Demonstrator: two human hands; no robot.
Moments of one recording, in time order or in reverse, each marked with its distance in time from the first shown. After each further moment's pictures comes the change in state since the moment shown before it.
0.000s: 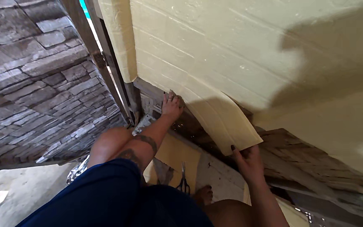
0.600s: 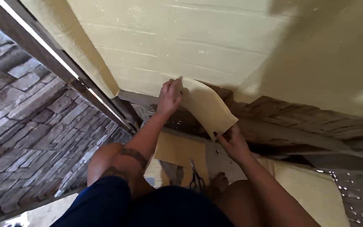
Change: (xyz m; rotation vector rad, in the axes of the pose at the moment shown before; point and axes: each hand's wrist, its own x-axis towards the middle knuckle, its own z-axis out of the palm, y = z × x) left_hand -0.014 0.044 -0.057 -0.567 0.502 0.435; right_hand -0.008 -0.001 0.007 0.004 -0.098 0.121
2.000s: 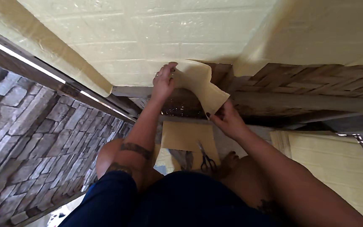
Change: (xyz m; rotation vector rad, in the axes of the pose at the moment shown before) left_hand 0.023 -0.005 0.005 0.026 -0.216 -0.001; right_hand 0.018 -0.004 0.014 0.065 -0.086 0.038
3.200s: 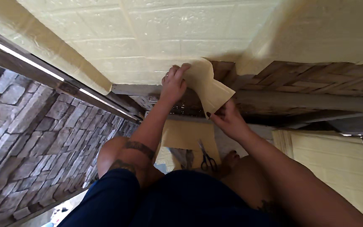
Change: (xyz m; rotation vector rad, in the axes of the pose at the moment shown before) left_hand -0.007 0.026 0.026 0.072 -0.013 0.022; right_hand -0.001 -0.010 -0.001 0.076 -0.028 0.060
